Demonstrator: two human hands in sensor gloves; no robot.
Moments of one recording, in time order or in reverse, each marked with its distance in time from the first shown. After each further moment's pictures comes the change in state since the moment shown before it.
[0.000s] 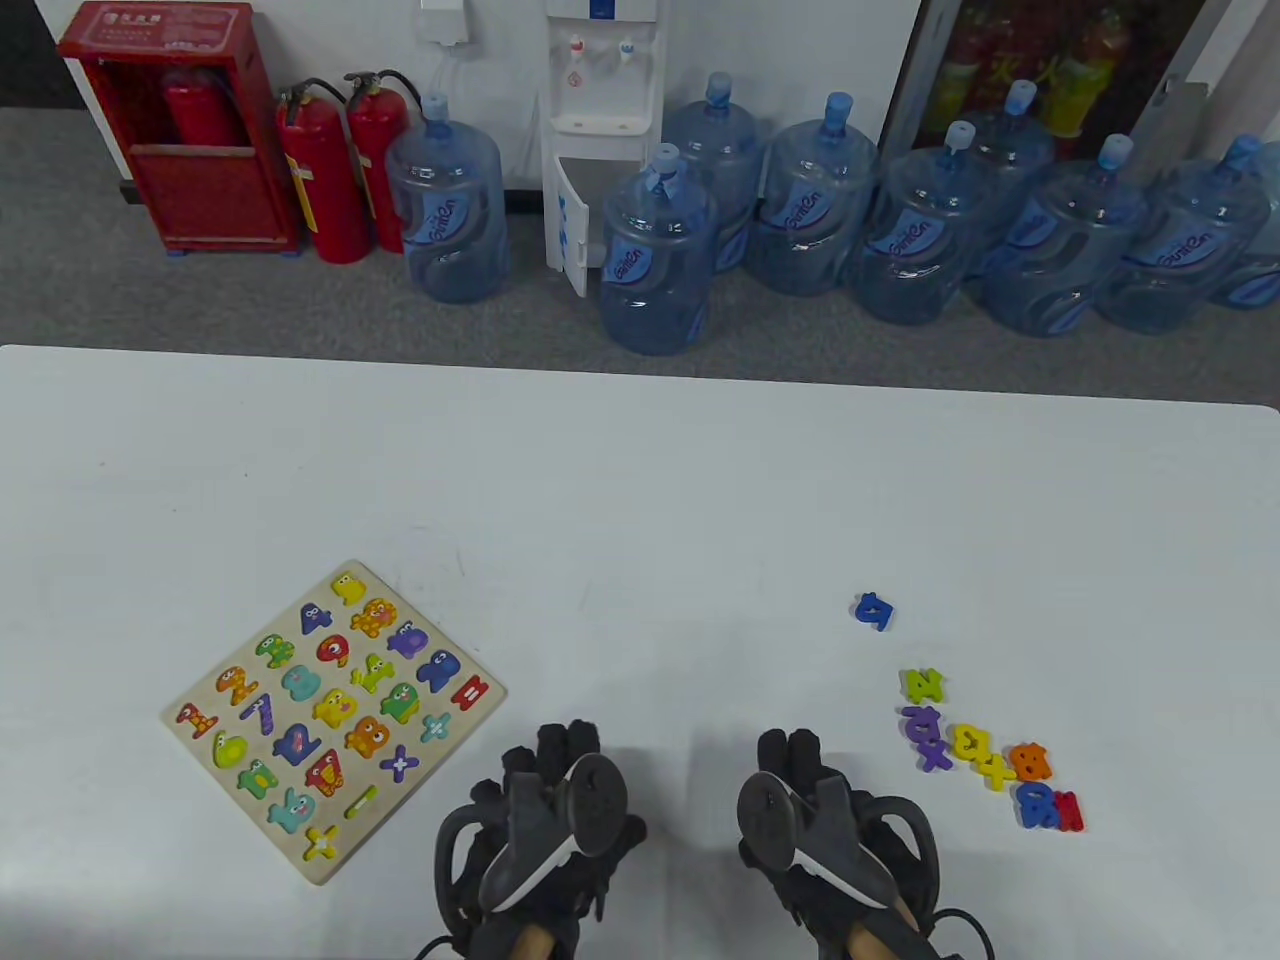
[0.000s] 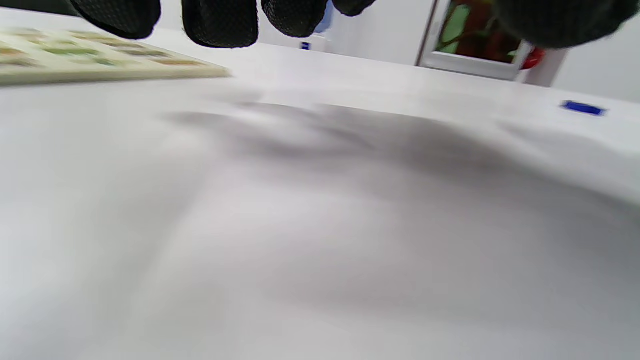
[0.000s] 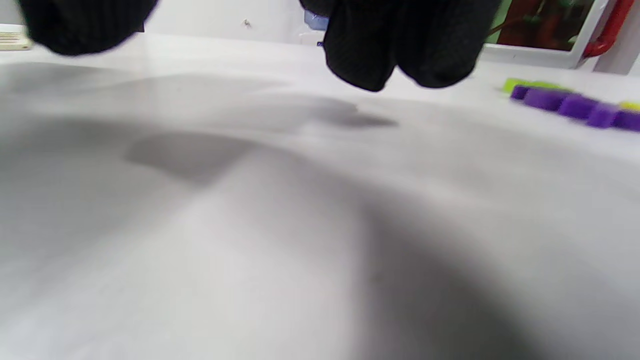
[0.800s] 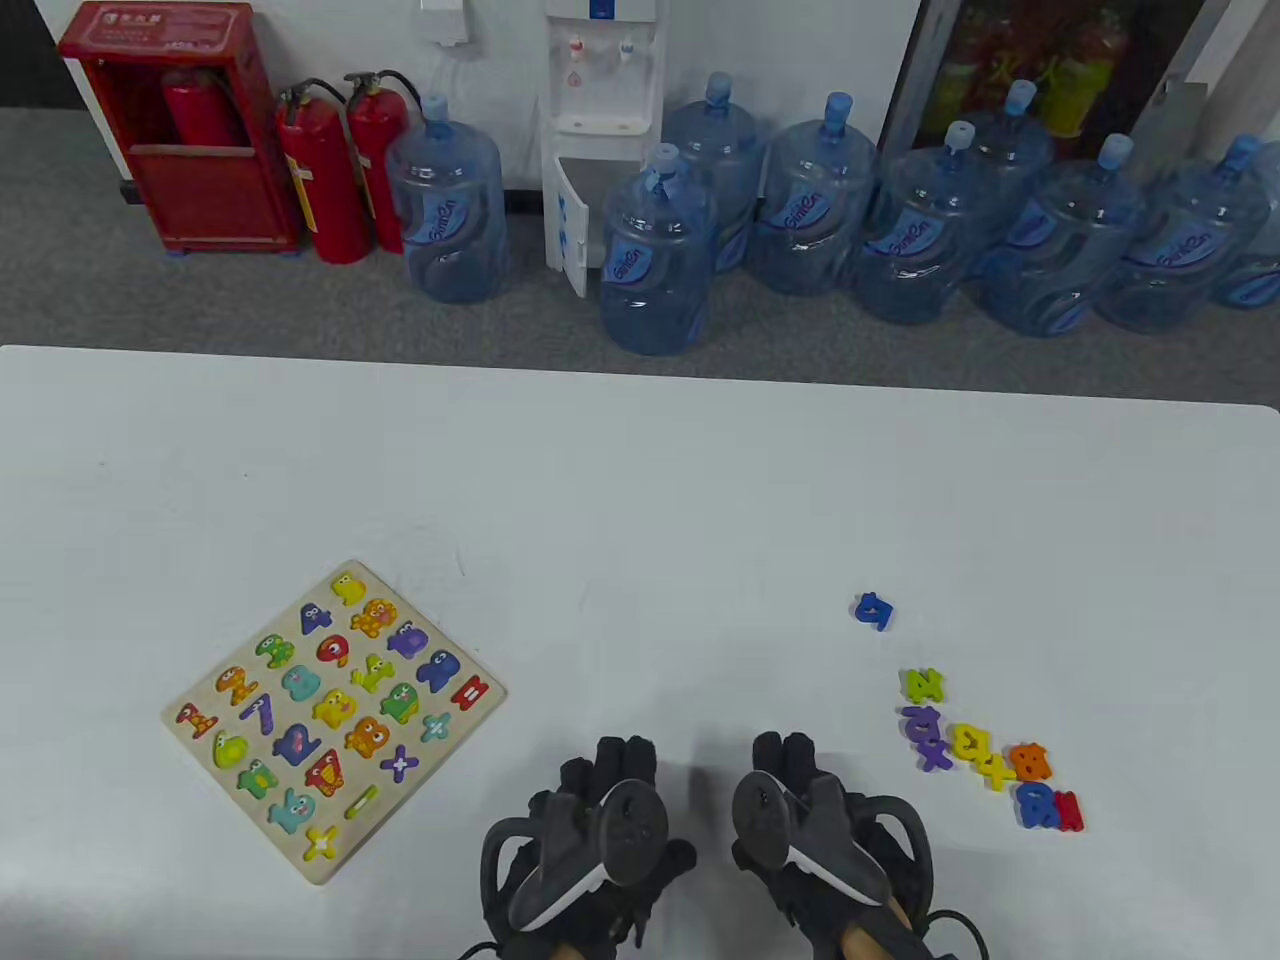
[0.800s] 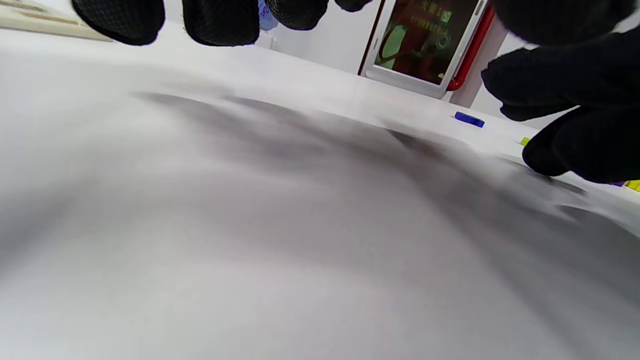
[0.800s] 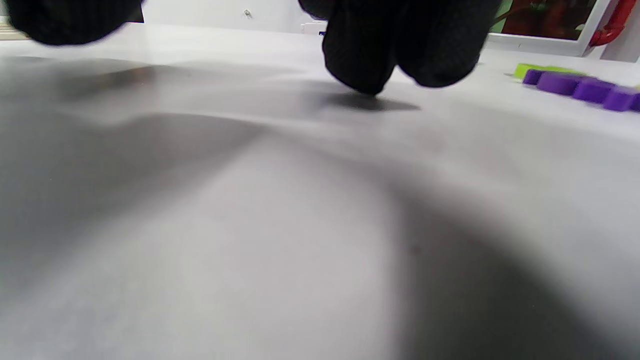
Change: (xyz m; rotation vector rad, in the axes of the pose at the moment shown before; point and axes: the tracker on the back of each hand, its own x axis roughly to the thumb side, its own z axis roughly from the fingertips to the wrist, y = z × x) left_hand 0.047 -0.012 0.012 -0.005 -0.218 0.125; right_hand 0.009 0.008 -0.003 0.048 -0.023 -0.024
